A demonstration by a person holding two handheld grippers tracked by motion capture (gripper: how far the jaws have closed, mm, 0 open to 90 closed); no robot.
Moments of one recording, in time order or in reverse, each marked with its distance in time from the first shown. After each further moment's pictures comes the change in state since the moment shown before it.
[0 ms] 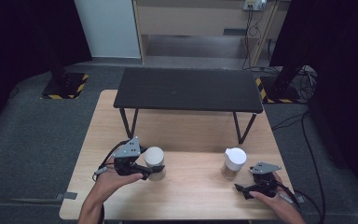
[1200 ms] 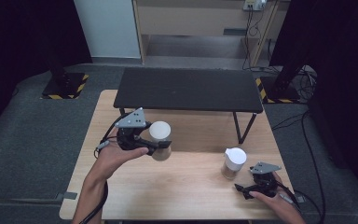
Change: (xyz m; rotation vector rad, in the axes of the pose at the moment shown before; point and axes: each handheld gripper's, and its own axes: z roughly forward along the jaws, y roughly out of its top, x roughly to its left) left arm 0.019 0.091 -0.010 -0.005 0.014 0.018; right arm 0.000 0.000 0.000 0.000 0.000 0.000
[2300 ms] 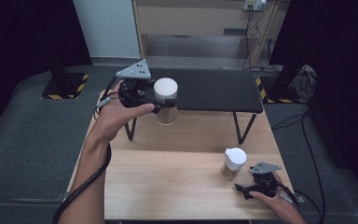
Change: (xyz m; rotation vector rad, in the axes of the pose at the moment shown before) left arm 0.031 0.102 -0.014 -0.032 0.054 0.044; right arm 0.000 0.000 0.000 -0.001 -0.001 0.001
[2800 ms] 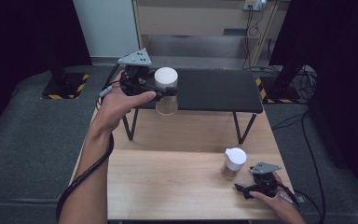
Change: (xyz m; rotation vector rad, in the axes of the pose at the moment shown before) left arm 0.022 0.006 0.007 -0.011 0.020 -0.029; right arm 0.000 0.000 0.000 0.000 0.001 0.002
